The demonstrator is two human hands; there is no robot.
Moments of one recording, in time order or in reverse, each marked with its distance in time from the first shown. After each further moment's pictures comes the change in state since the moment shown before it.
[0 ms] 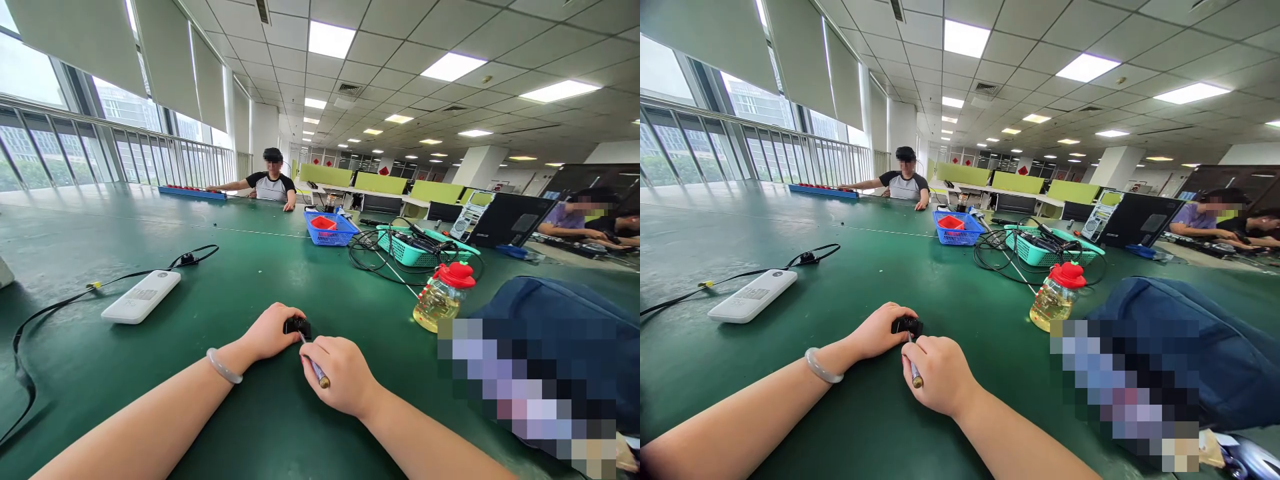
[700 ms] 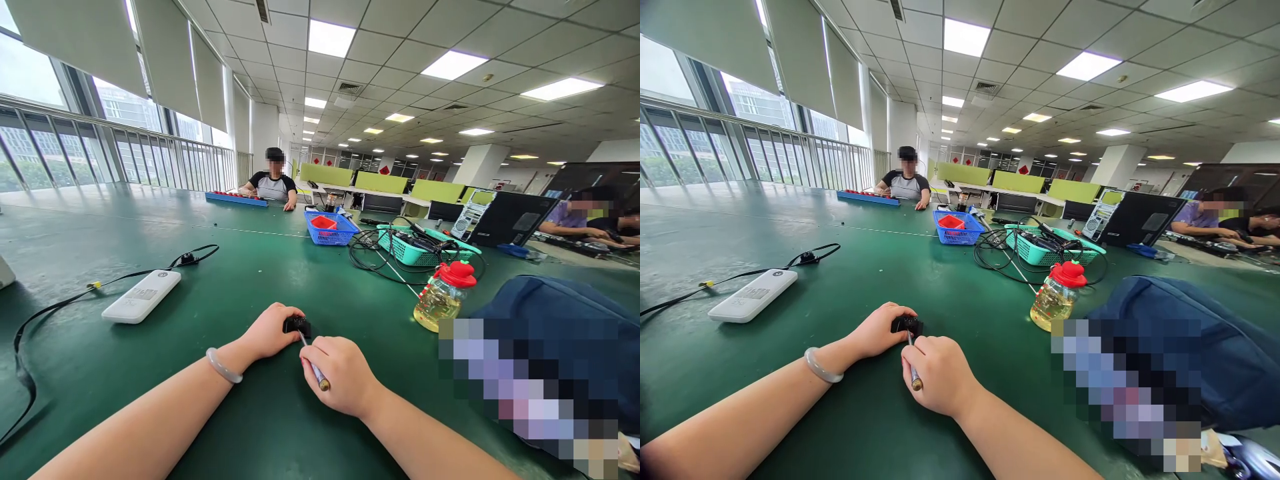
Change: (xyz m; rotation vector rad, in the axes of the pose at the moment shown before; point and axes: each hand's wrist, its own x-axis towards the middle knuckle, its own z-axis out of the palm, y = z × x) left_hand 0.001 -0.002 0.001 0.023 0.005 -0.023; right_hand 0.000 0.001 -0.001 -0.018 -0.018 -0.045
